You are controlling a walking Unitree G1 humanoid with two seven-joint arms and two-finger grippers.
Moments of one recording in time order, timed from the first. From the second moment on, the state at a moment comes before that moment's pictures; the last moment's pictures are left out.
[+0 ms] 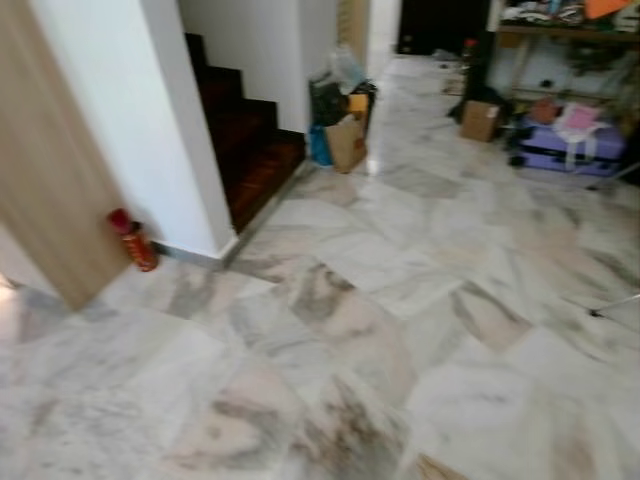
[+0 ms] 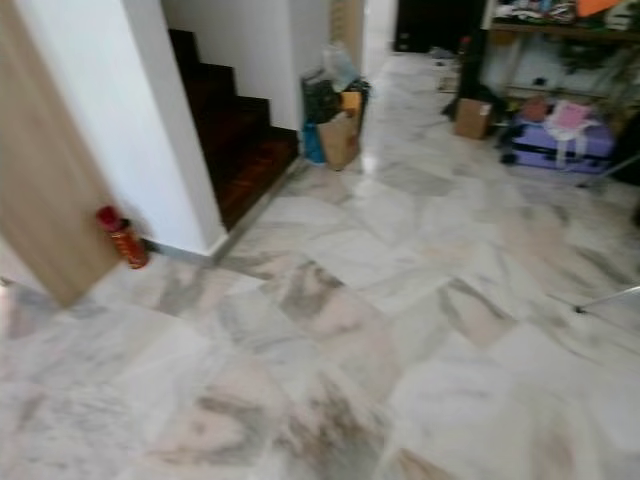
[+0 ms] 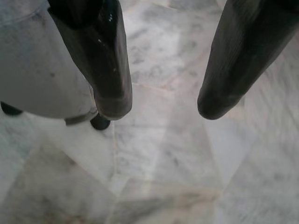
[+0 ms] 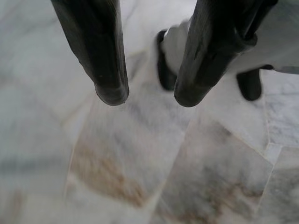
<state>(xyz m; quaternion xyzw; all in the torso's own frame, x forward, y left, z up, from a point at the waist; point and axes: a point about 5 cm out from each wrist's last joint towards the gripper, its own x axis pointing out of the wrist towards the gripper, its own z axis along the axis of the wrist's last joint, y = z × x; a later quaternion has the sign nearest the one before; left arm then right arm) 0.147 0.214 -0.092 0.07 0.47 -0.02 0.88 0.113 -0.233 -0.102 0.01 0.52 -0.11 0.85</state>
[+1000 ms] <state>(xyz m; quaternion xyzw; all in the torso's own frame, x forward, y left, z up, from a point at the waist) 0.135 0.223 -0.095 0.08 0.48 -0.01 0.87 0.125 -0.219 -0.102 0.02 0.51 -0.09 0.85</state>
